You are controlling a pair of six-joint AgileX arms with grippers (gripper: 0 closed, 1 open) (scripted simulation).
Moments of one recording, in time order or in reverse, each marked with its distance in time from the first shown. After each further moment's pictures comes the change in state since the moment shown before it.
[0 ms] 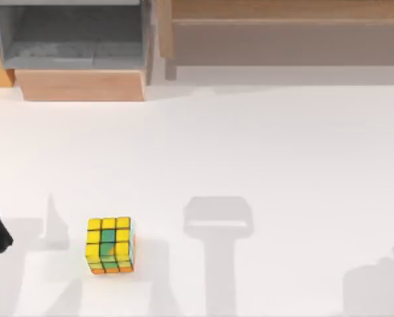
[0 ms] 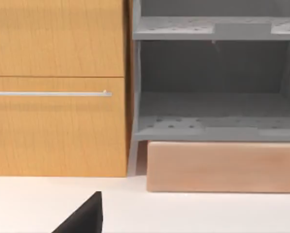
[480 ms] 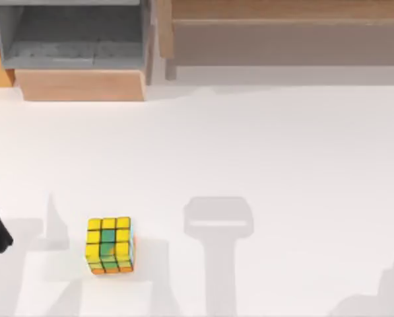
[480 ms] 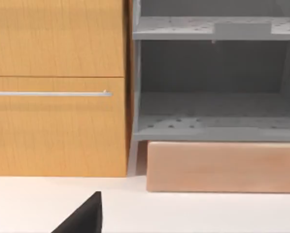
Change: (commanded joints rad) left arm 0.000 0.000 0.000 0.000 0.000 0.000; right arm -0.083 0.272 0.161 -0.145 0.000 0.009
